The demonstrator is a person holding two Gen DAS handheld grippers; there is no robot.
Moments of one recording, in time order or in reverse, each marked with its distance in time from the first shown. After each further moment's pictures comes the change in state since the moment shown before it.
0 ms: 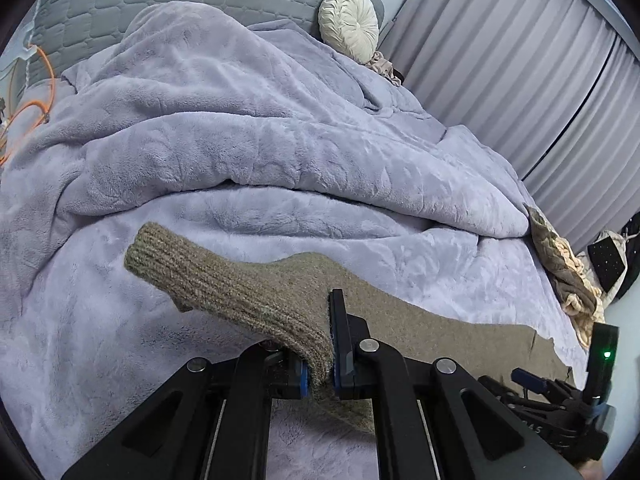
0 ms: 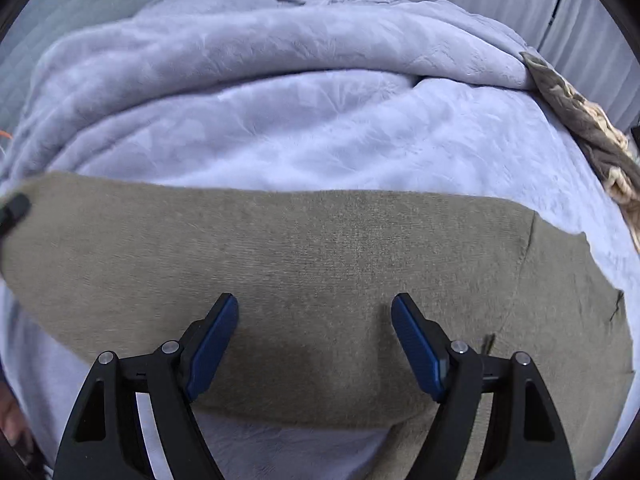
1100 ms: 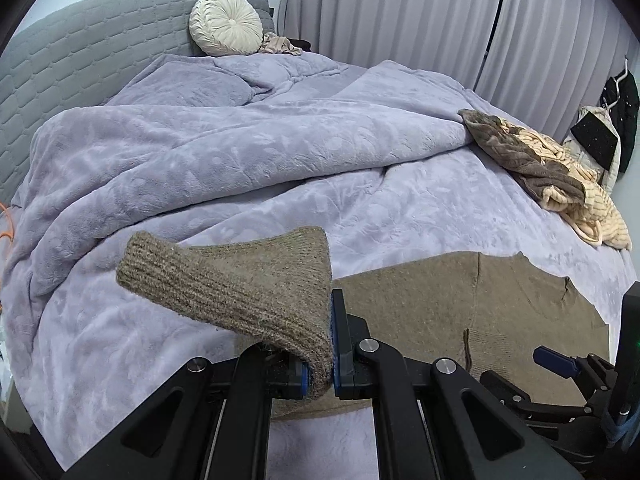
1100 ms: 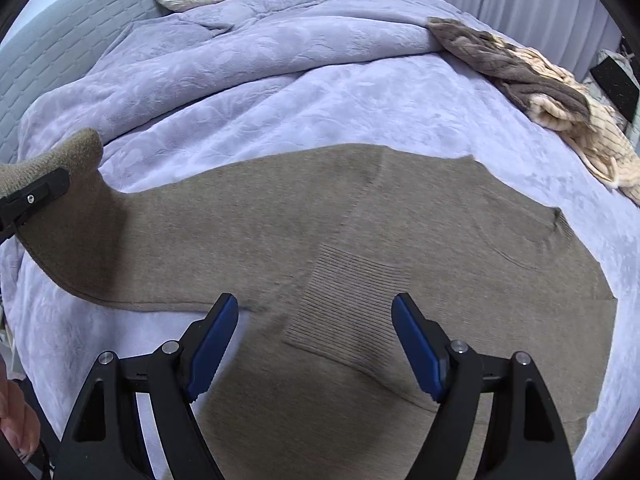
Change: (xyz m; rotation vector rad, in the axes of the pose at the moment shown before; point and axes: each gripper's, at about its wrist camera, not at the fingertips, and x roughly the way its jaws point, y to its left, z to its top) left arm -0.012 -0.205 -0.044 0.372 0.085 0.047; right arm -0.067 -0.112 -0.056 0.168 -0.012 -0.026
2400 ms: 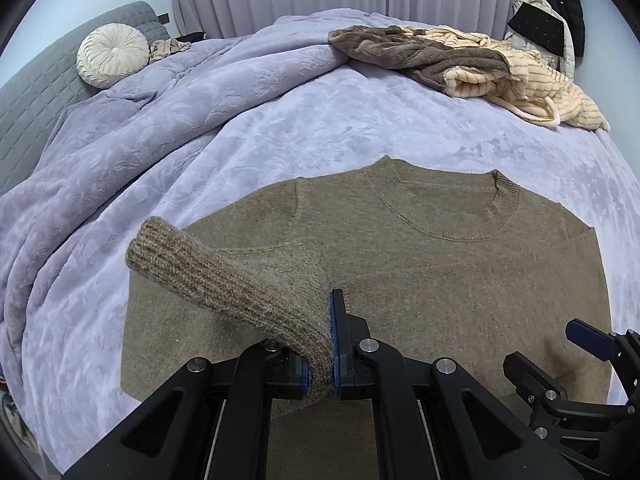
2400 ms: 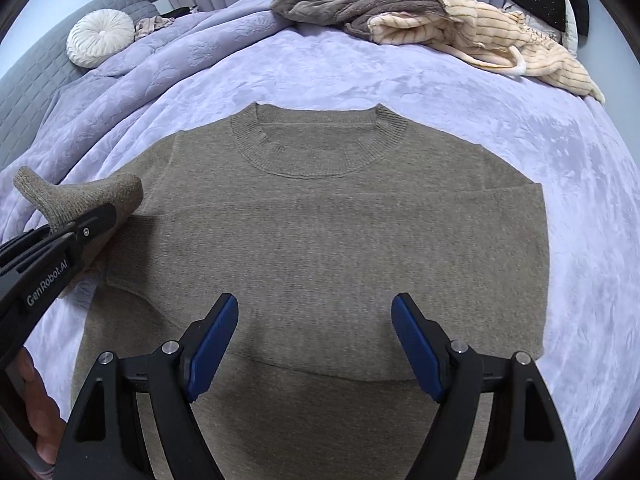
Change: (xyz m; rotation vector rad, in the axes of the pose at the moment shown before) left arm 0.028 -0.231 -0.057 0.319 0.127 -0.010; right arm -0.026 -0.183 -0.073 0.249 -0.008 -0.034
